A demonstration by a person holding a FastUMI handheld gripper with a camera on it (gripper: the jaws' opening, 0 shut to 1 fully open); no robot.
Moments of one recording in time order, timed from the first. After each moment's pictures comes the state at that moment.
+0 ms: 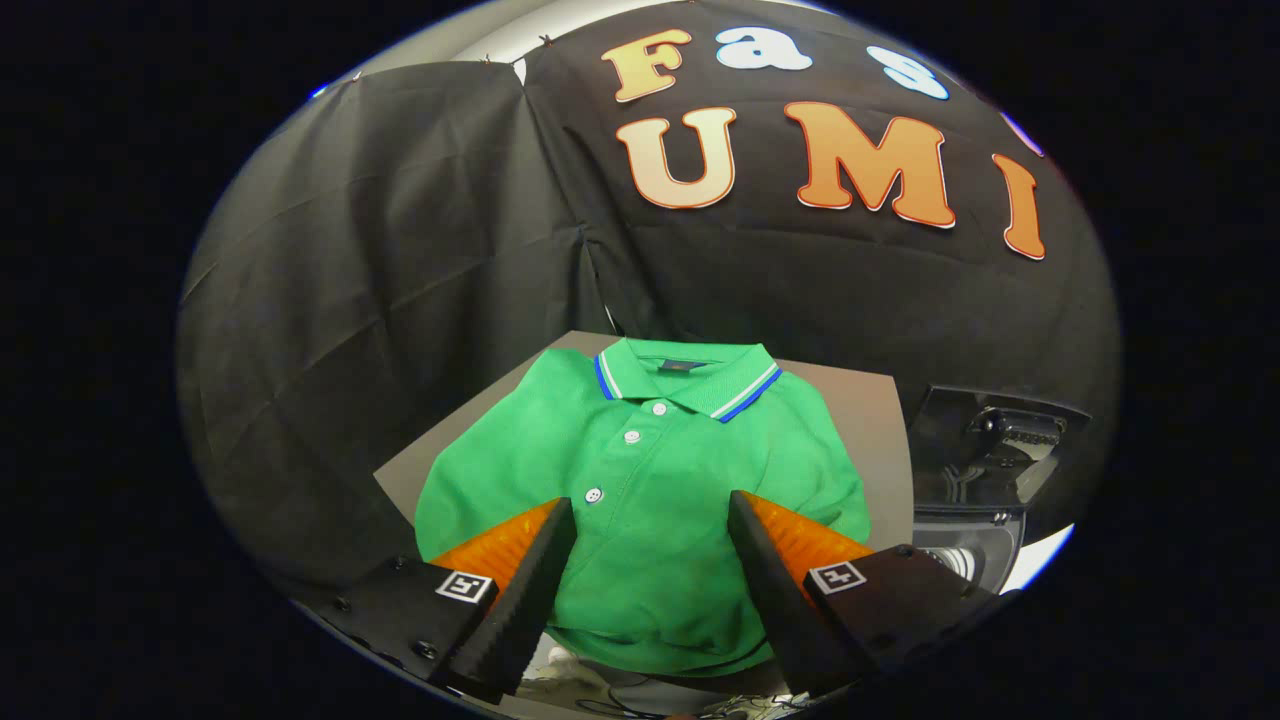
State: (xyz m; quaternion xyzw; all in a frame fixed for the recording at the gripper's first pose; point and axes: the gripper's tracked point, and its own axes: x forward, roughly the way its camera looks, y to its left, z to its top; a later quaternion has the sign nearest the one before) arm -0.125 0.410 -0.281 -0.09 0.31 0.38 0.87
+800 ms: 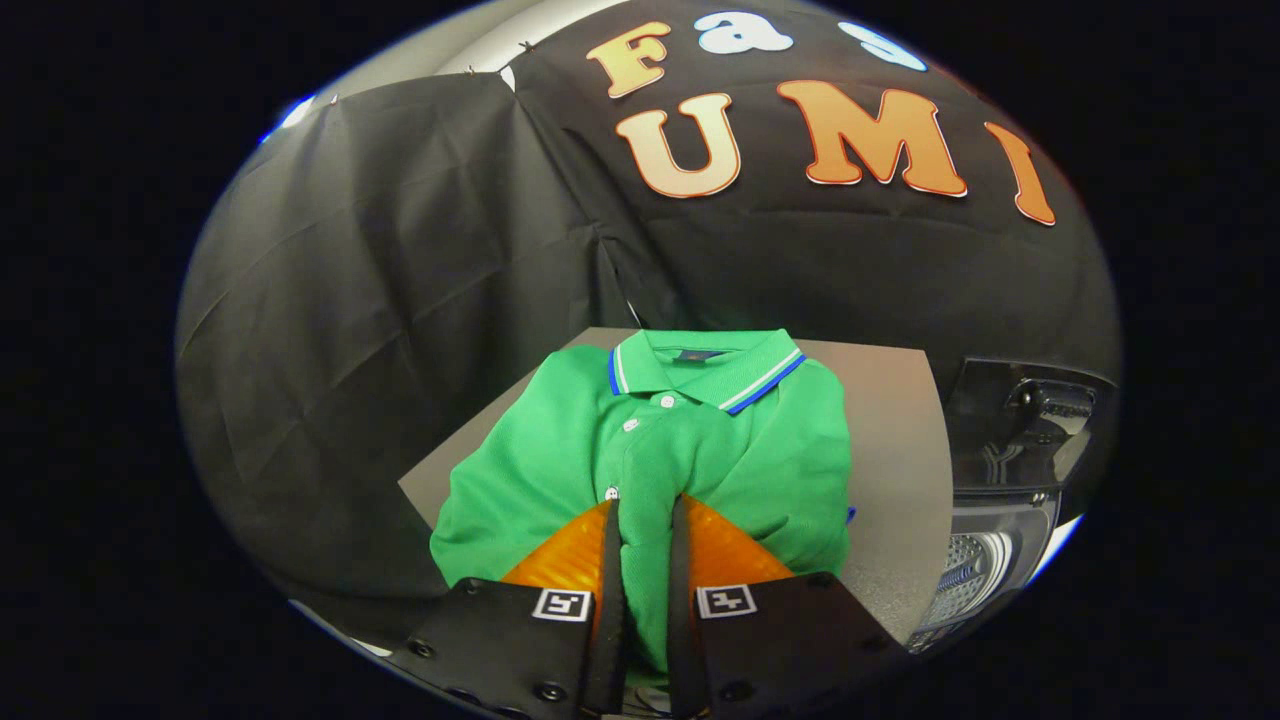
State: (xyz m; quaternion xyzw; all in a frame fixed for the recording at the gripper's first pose) arm -0.122 0.407 -0.273 -0.04 0.32 0.42 0.85
